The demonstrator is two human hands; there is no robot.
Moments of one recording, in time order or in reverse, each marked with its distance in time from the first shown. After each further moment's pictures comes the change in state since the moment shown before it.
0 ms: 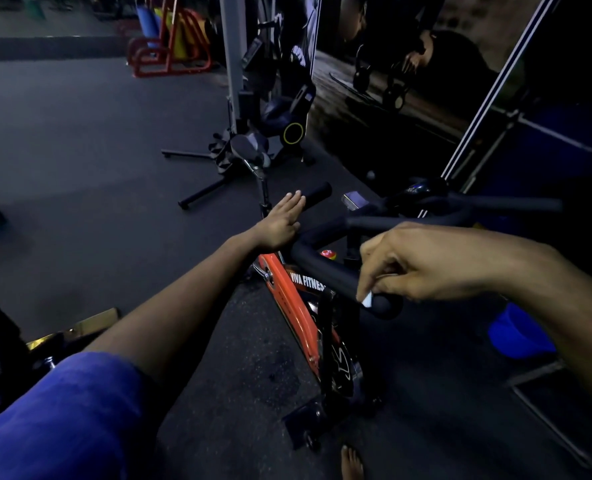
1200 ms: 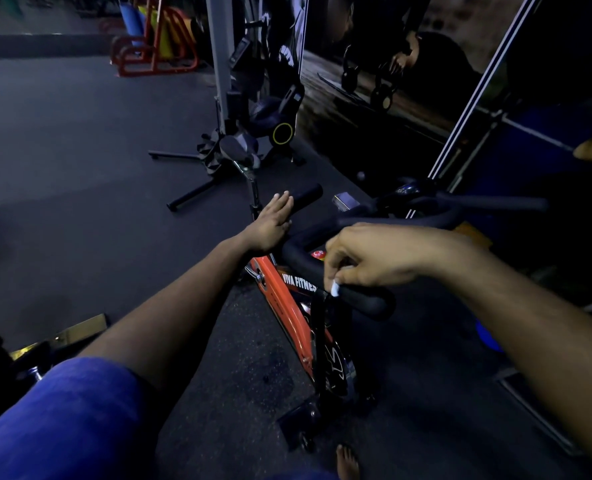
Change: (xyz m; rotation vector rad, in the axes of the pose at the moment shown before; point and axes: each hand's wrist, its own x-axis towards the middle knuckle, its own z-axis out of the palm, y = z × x) left_hand 0.004 -0.006 0.004 -0.072 0.047 -0.021; right_hand 0.052 0.007 0.006 -0.015 -0.022 0.098
